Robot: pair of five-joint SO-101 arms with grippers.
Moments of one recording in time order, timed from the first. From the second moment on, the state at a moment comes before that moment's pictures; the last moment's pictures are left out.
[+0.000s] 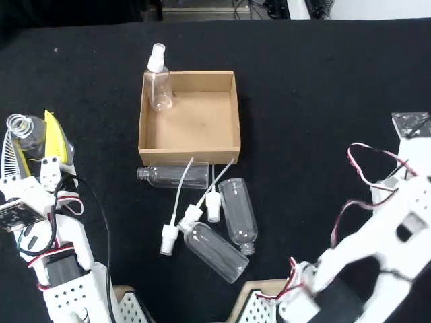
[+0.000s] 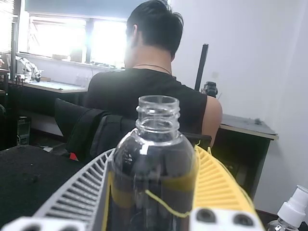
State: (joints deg) left arm -27.5 -103.6 96.1 -1.1 6.8; right arm 48.4 -27.3 25.5 81.5 44.1
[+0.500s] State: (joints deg) left arm -4.0 -103.6 96.1 -1.1 6.8; right arm 36.3 -65.5 39.0 89.7 44.0
